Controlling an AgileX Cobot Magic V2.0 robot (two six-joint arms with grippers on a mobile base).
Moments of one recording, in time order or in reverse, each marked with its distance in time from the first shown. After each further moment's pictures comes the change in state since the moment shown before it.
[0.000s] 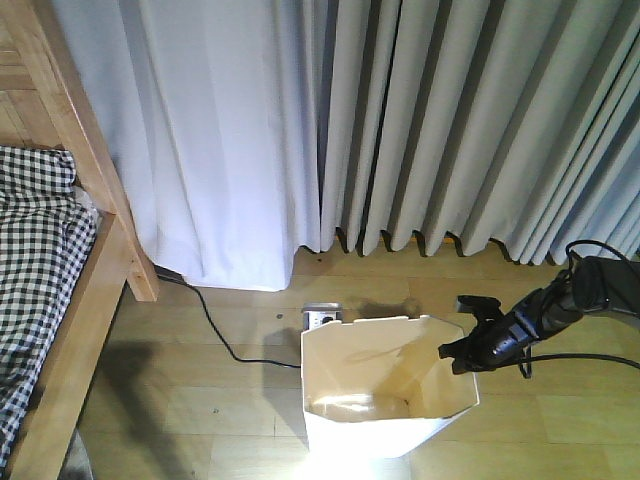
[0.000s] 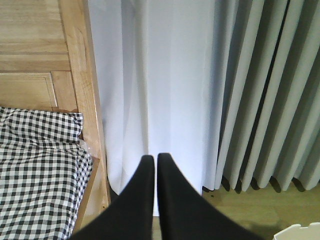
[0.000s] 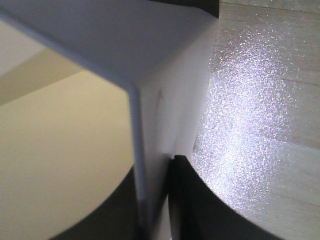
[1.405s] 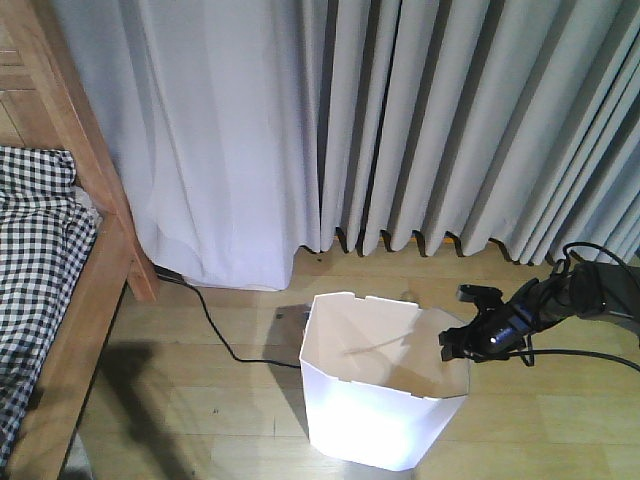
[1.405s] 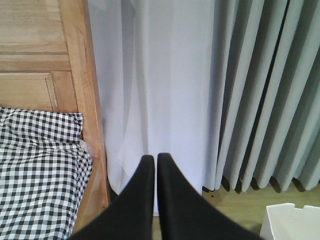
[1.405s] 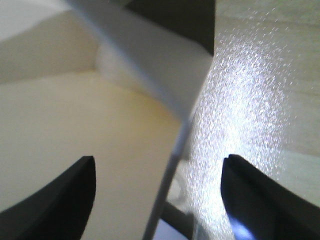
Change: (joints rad) left arm 0.000 0.000 0.000 0.000 0.000 0.000; right arm 0.000 0.026 -0.098 -0.114 0.003 0.169
